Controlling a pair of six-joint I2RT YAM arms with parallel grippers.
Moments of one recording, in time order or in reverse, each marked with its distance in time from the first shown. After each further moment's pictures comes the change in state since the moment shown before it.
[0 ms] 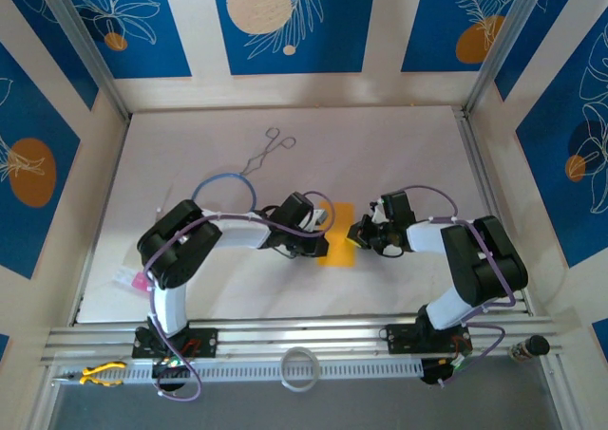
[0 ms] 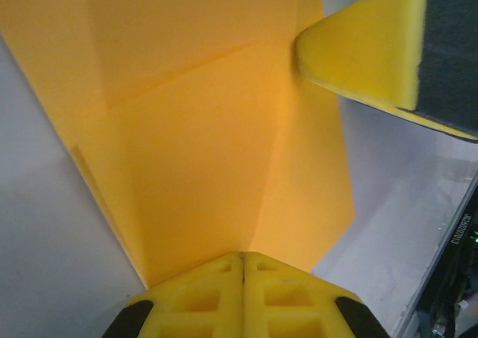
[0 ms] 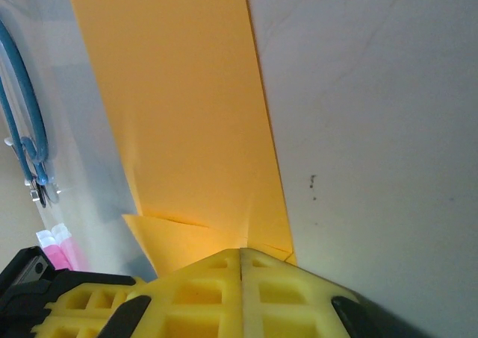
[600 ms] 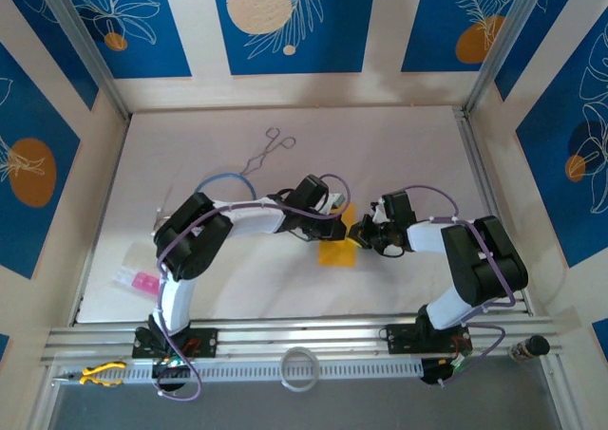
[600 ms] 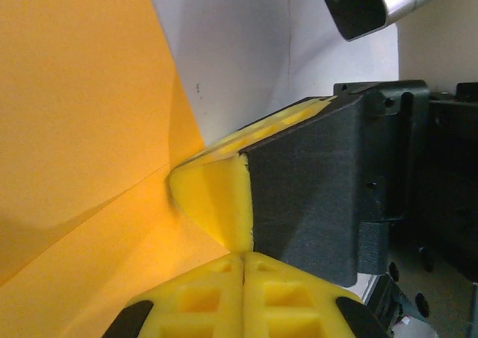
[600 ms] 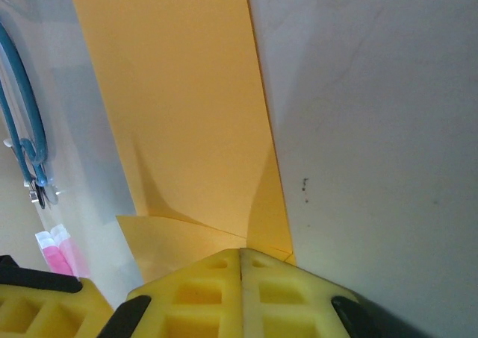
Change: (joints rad) left arm -0.002 0.118 0.248 -0.071 0.074 -0.014; right arm -0.004 0.000 0.000 -0.002 -0.001 -0.004
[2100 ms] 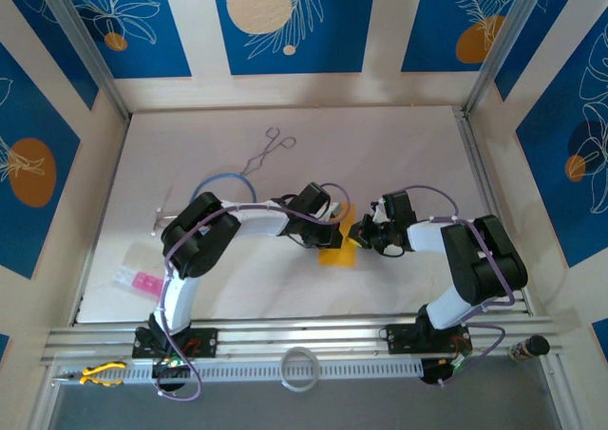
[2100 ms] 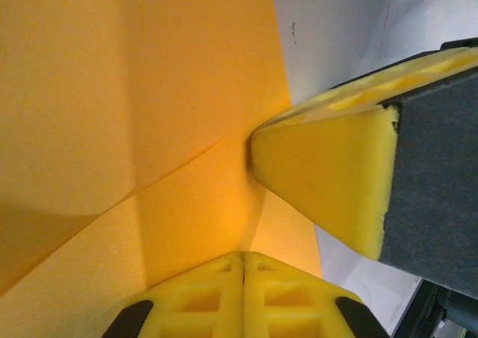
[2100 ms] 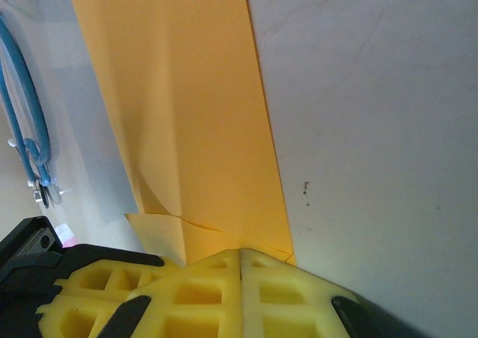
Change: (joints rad) left arm -0.011 0.046 -0.011 -0.055 -0.035 0.002; right arm 0.000 0.008 0.000 0.008 -0.011 0.001
